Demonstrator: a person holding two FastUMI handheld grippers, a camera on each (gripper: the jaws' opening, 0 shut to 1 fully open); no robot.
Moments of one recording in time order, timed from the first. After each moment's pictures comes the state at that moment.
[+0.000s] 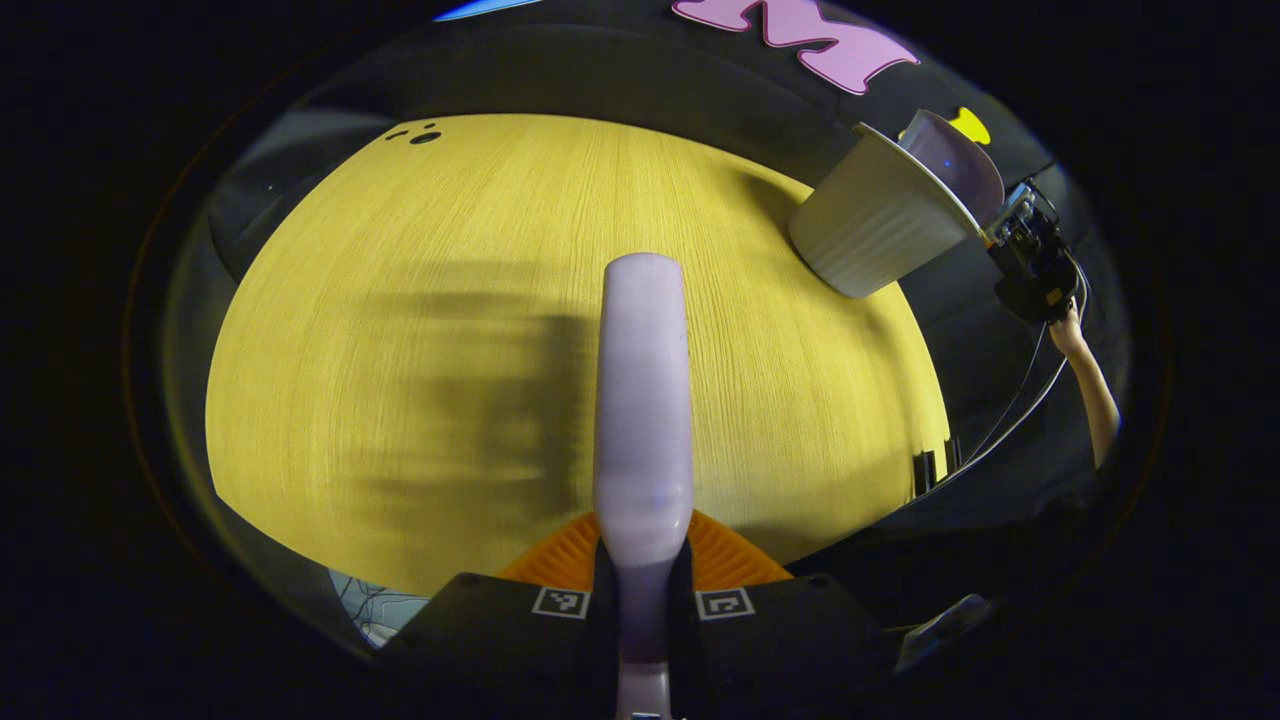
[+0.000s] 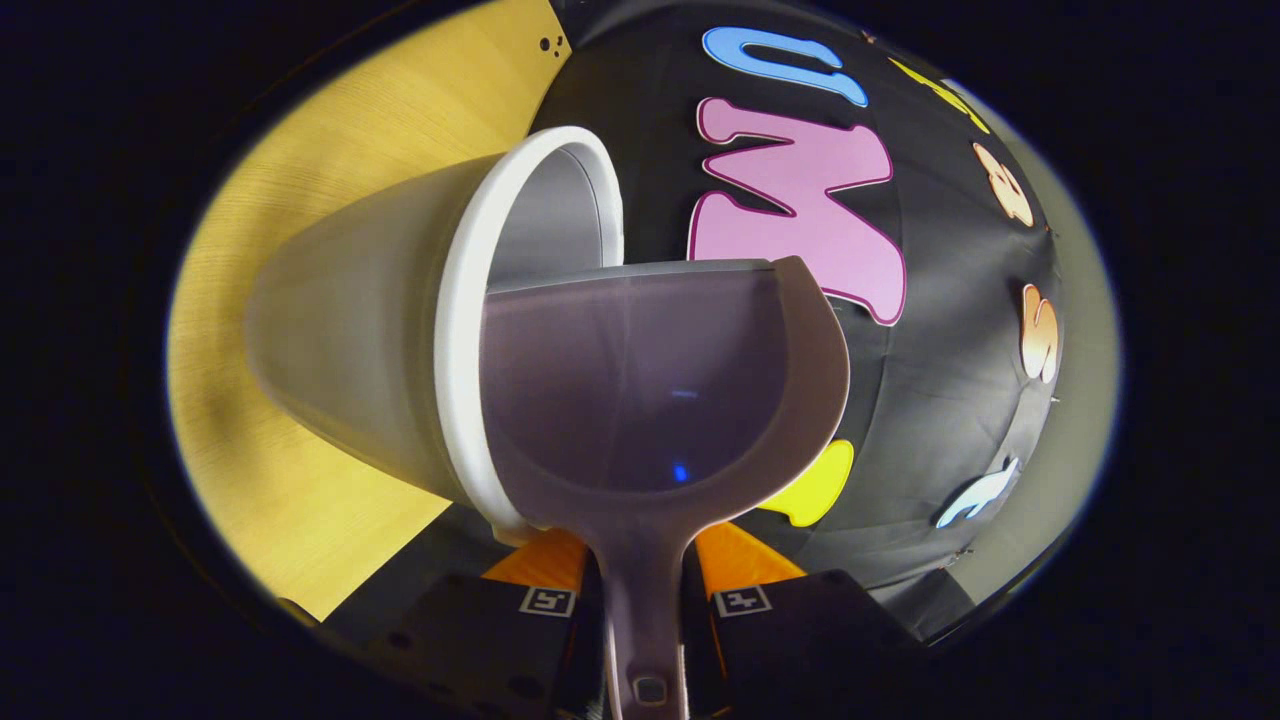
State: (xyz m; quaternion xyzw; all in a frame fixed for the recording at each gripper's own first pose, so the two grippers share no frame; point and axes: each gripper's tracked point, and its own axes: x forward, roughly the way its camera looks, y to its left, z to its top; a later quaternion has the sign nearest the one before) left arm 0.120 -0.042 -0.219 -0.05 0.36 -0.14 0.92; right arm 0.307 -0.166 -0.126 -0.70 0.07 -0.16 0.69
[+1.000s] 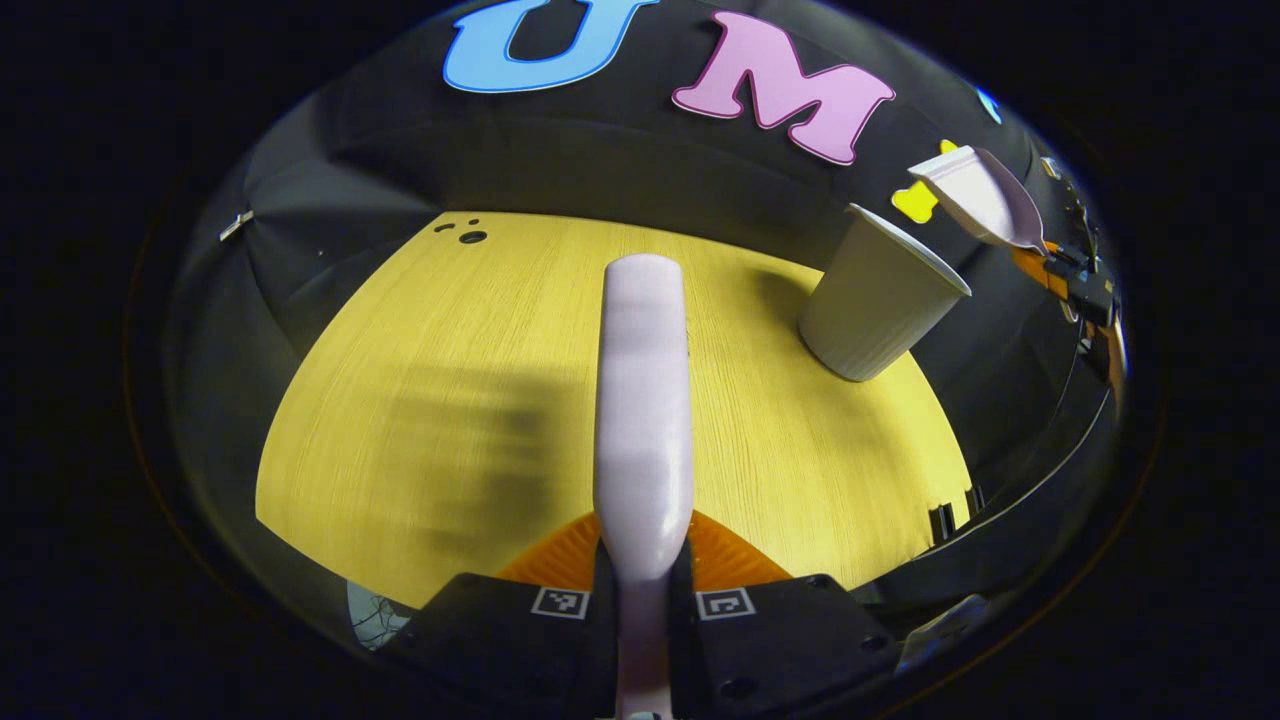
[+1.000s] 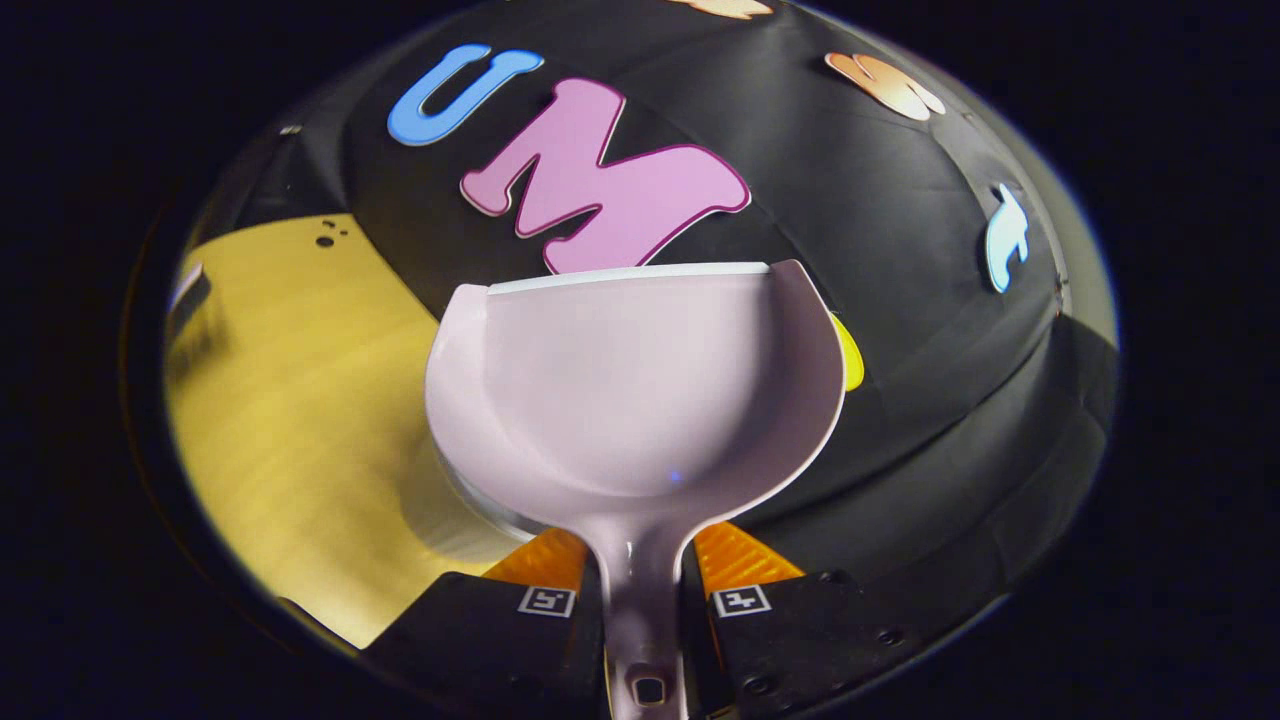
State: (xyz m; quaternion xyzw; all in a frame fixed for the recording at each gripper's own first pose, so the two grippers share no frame) left arm 0.109 -0.015 -0.149 -0.03 0.22 -0.08 0.97; right arm 0.209 -0.079 -0.053 -0.31 0.12 -0.13 0.94
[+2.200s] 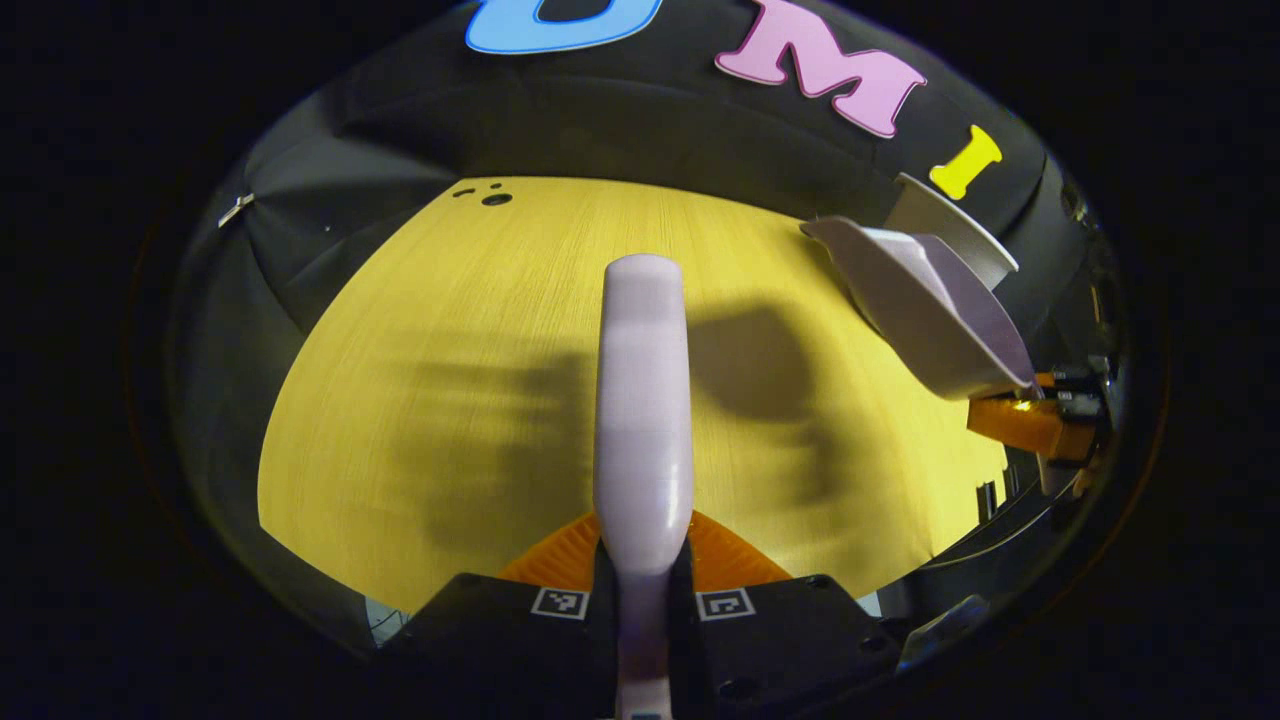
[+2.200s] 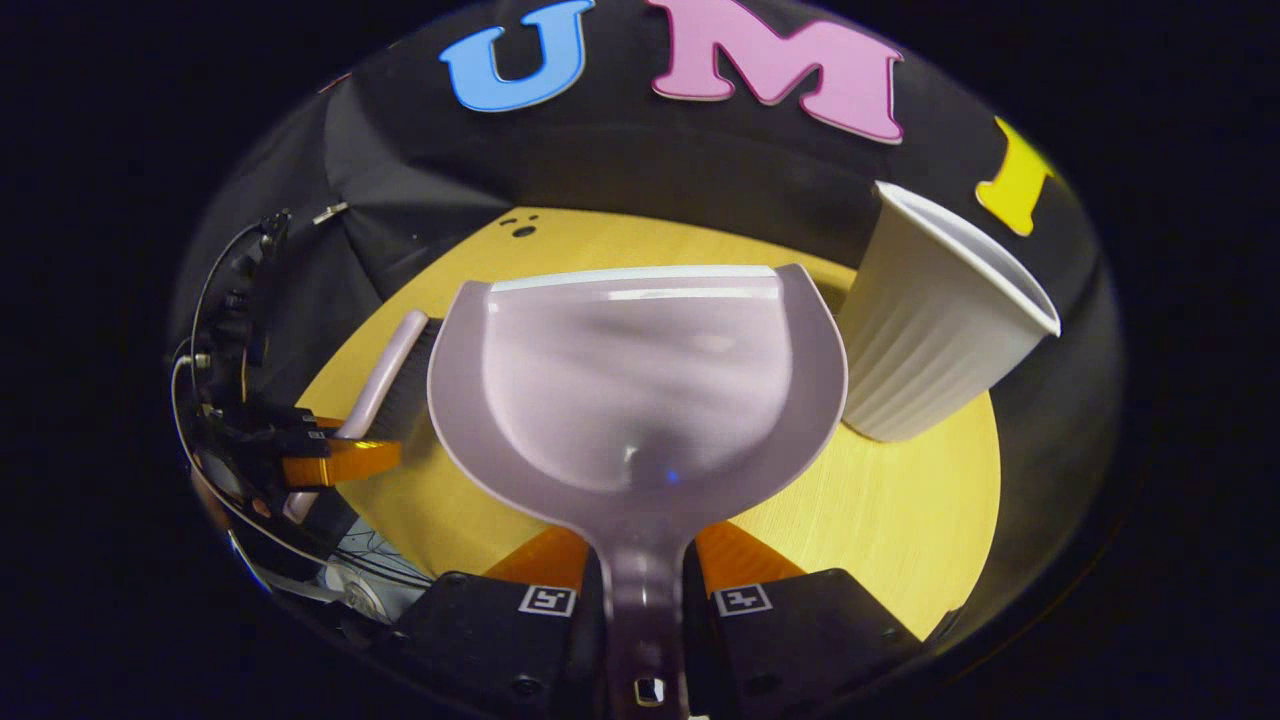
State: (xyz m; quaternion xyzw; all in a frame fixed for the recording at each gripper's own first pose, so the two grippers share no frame) left arm 0.158 0.036 -0.197 -0.01 0.28 -0.06 0.96; right arm 0.184 0.187 -0.316 -0.02 0.36 0.08 0.93
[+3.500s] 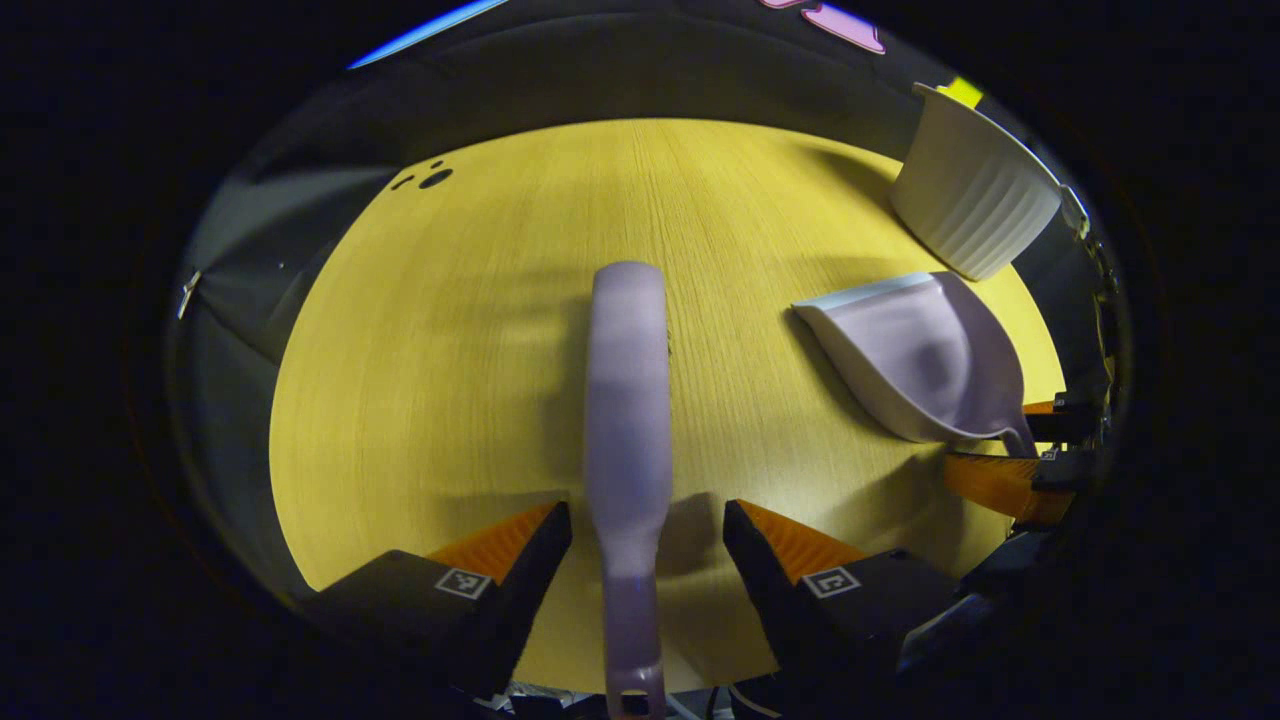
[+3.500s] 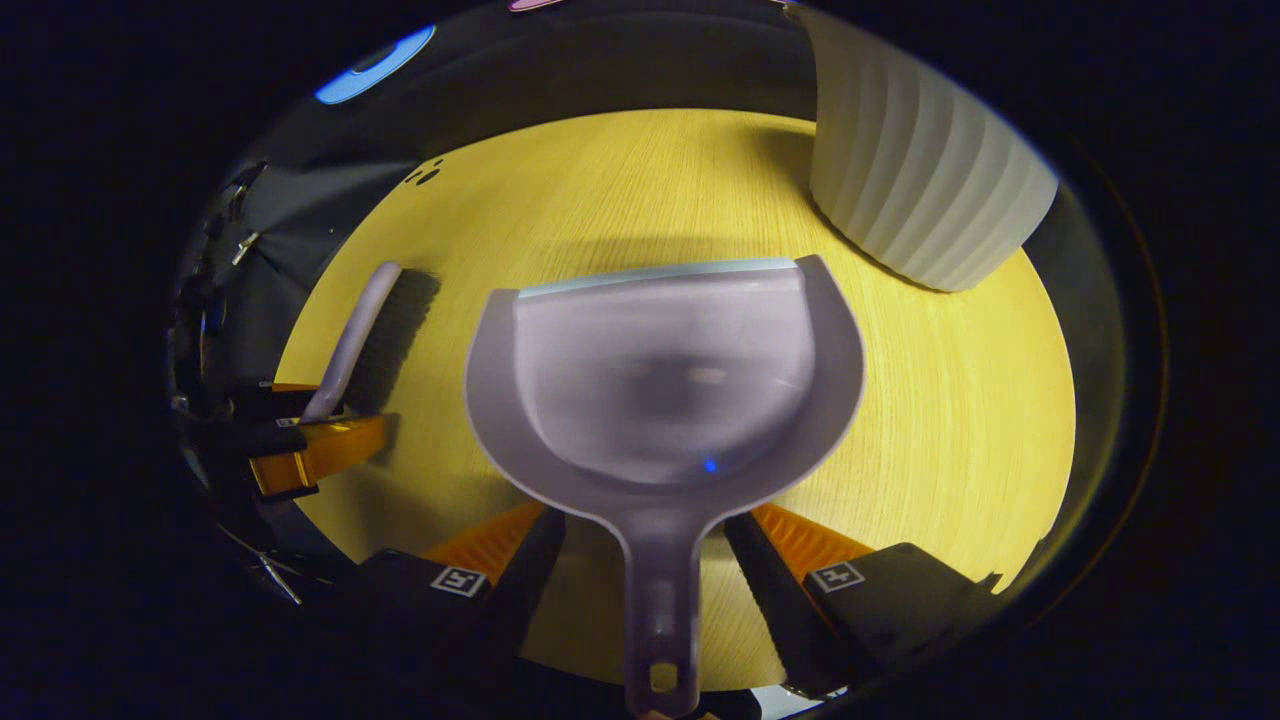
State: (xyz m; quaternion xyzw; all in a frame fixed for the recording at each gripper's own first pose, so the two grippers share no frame) left arm 0.196 0.007 -0.197 0.08 0.34 -0.02 0.94; right arm 0.202 0.173 -0.406 0.07 0.45 0.03 0.89
